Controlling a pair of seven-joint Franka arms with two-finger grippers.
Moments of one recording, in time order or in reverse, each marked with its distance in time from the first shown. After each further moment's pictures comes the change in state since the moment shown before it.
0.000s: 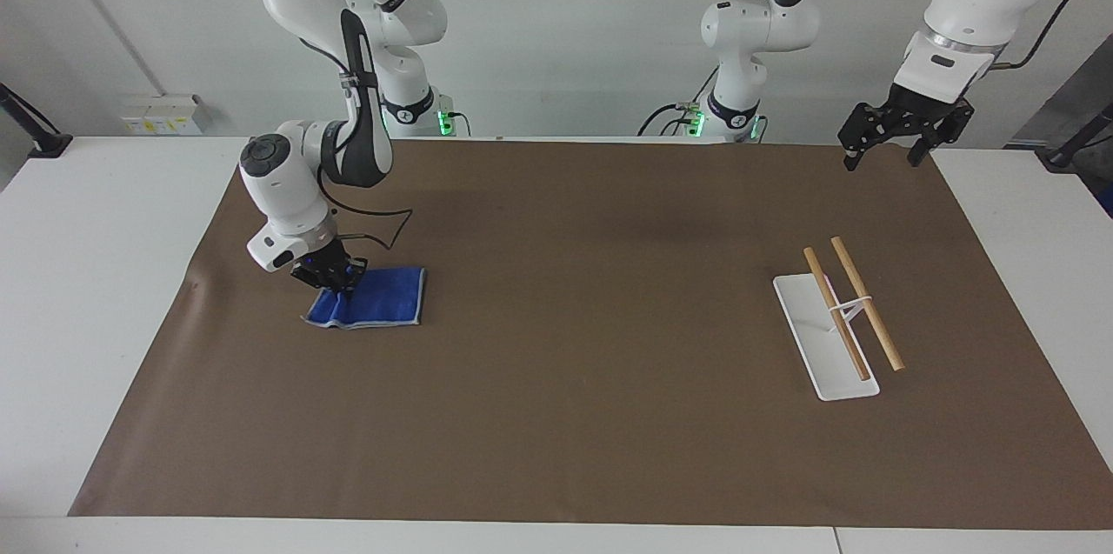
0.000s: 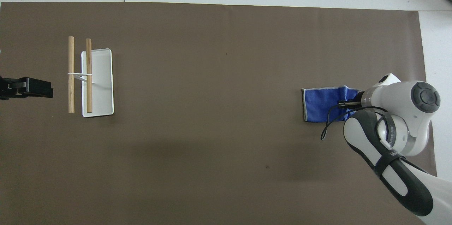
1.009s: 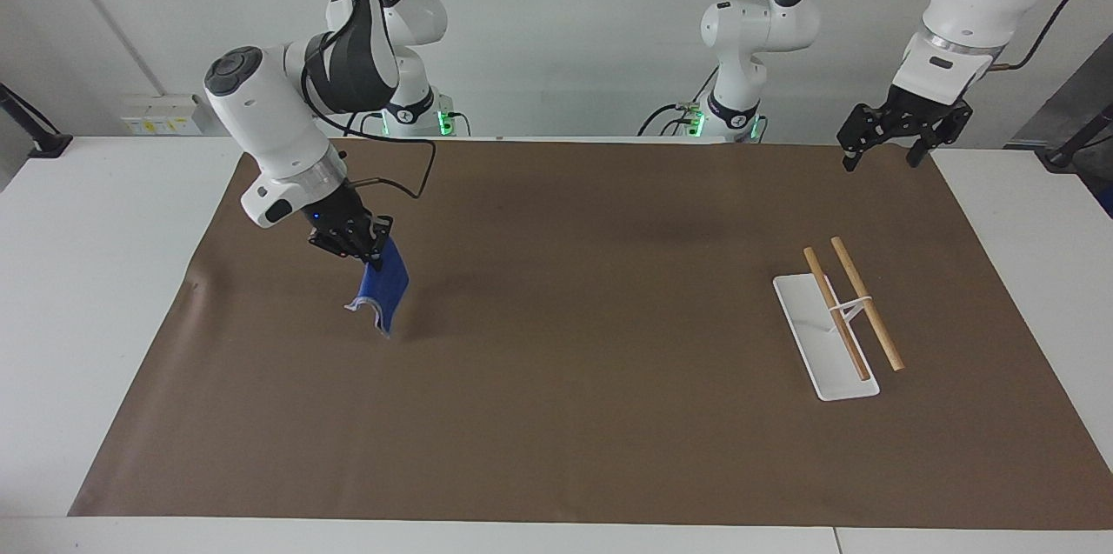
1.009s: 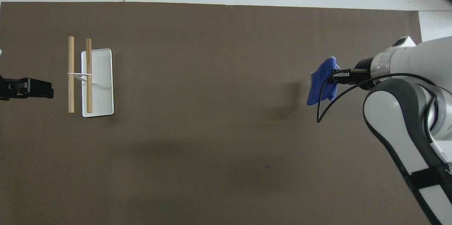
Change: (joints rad) left arm 0.000 0.000 0.000 -0.004 0.000 0.000 0.000; right arm 0.015 -0.113 0.116 0.344 0.260 -0.411 0.160
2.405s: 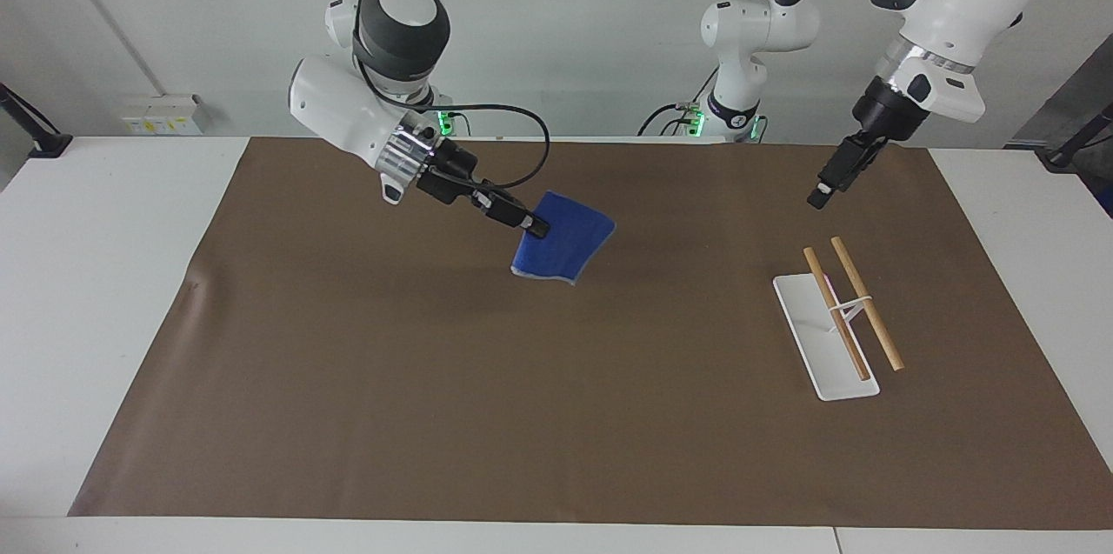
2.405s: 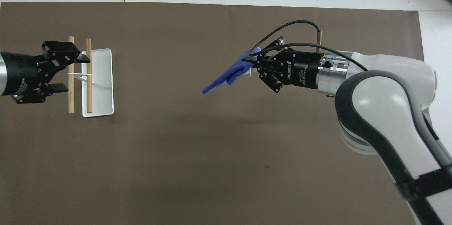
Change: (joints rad) left arm -0.013 -0.028 -0.035 -0.167 -0.368 0.390 -0.702; right arm 0.247 0.012 0.037 0.000 0.953 0.245 0.629
